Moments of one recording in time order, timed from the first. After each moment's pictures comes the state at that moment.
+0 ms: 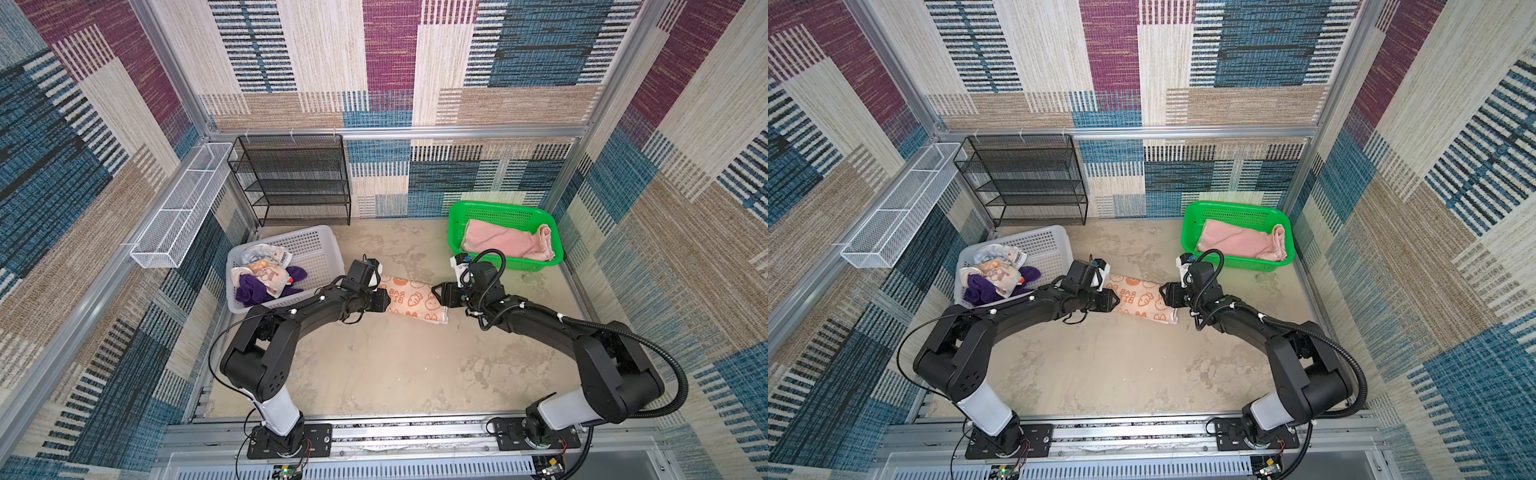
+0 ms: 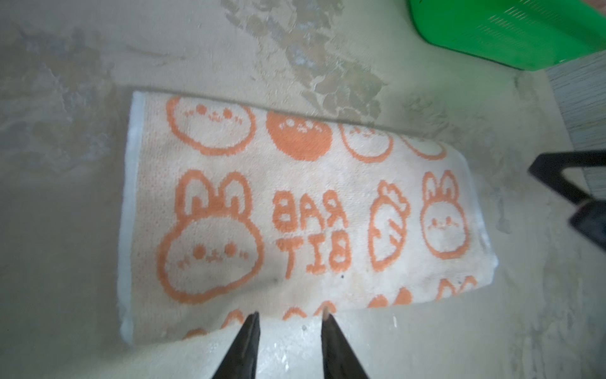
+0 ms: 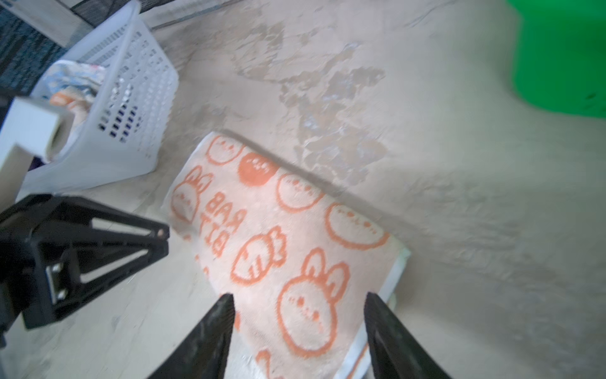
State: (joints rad) left arm -0.50 1.68 1.01 -0.19 0.23 -0.36; right arm 0.40 1.47 0.74 0.08 -0.26 0.38
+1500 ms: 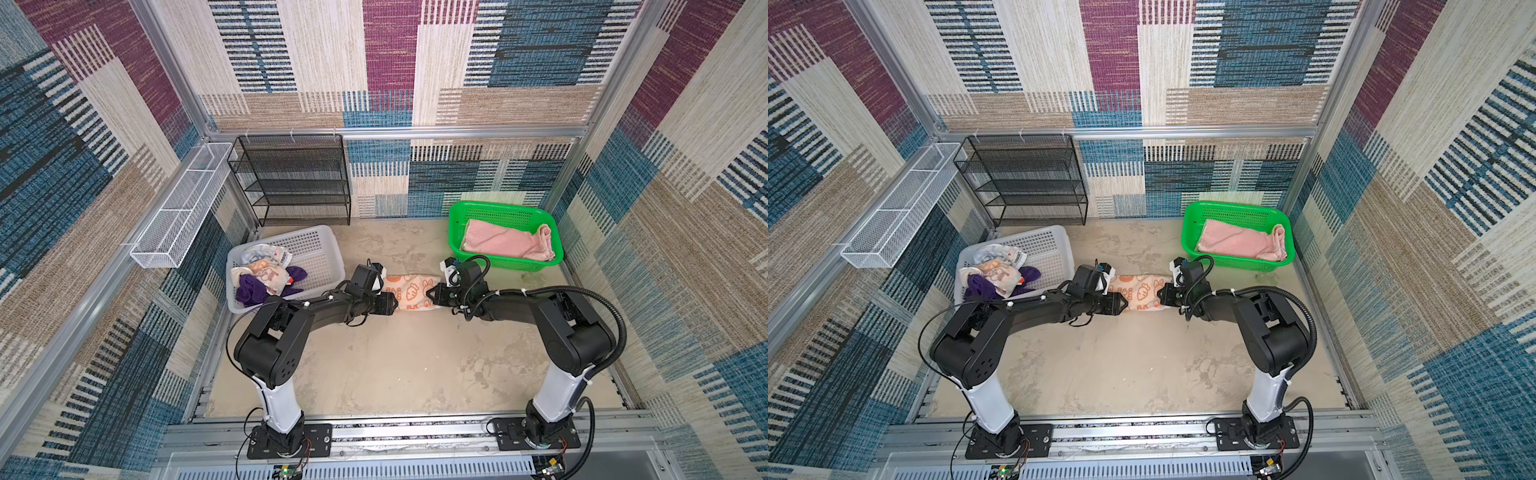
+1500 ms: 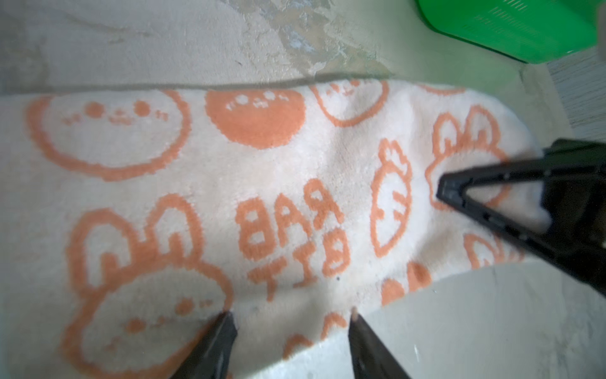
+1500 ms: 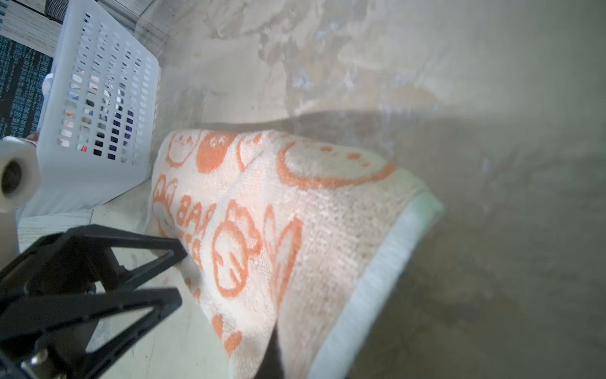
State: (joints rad) left arm -0.51 1.79 0.96 -0.04 0.27 -0.36; right arm 0.39 1.80 0.92 0.17 -0.36 0.49
